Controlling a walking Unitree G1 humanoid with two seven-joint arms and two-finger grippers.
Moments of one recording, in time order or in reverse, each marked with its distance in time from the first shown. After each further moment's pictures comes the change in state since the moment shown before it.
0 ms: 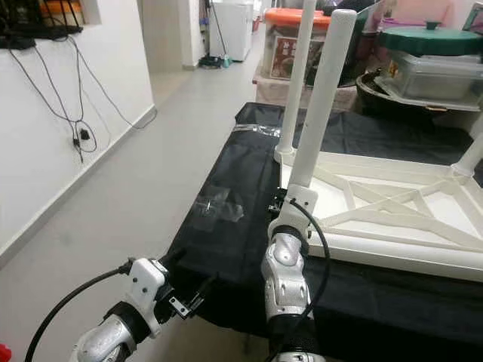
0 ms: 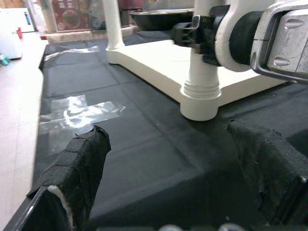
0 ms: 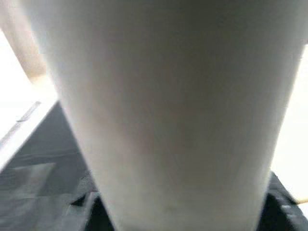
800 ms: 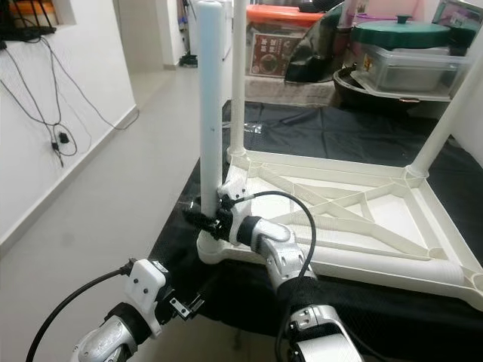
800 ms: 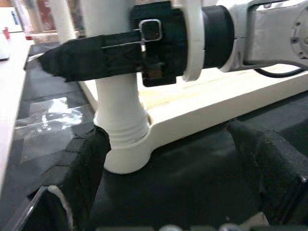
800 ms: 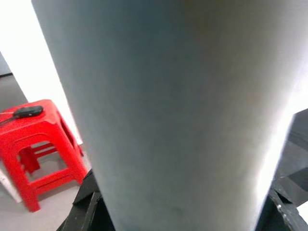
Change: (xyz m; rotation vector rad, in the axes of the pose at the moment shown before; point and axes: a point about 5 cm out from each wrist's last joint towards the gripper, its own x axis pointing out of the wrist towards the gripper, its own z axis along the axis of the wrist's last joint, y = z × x) left arm 0.000 -0.002 -0.001 -0.003 0.002 0.001; right arm 0.007 0.046 -0.001 -0.152 0.141 1.149
